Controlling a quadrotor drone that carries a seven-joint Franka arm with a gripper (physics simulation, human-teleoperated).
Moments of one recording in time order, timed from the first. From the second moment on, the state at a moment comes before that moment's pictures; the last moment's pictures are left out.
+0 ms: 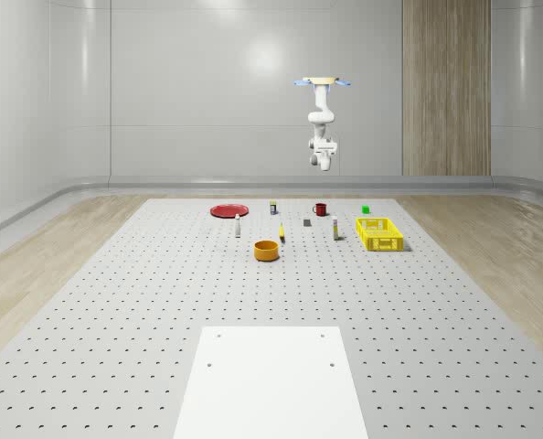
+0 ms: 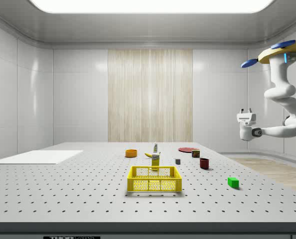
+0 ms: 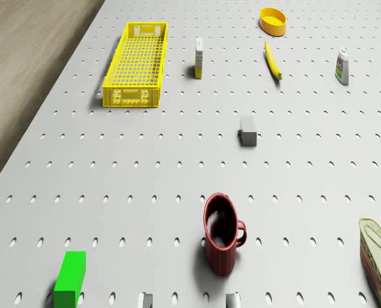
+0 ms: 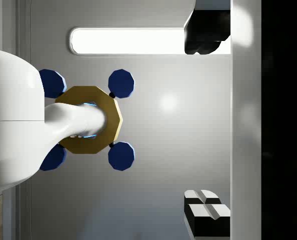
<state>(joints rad) 0.00 -0.79 0.00 -2.34 0.00 1.55 0.79</state>
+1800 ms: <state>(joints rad) -0.01 -0.71 0.01 -2.05 0.00 1.37 0.78</state>
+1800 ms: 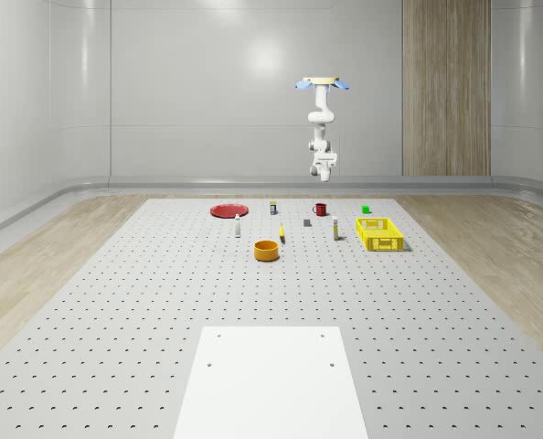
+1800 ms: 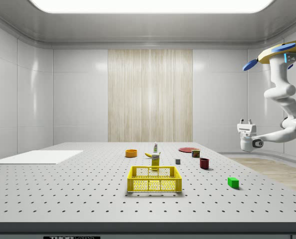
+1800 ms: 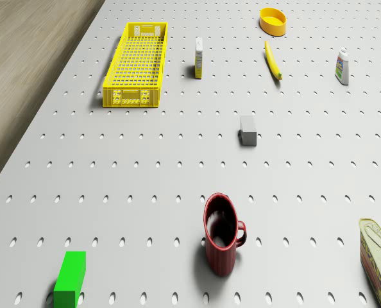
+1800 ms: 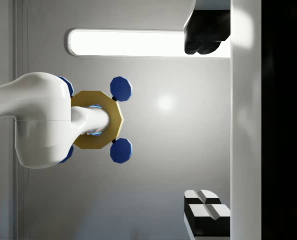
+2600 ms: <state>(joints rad) -0.01 -0.72 0.02 -2.05 -0.01 1.38 0.78</state>
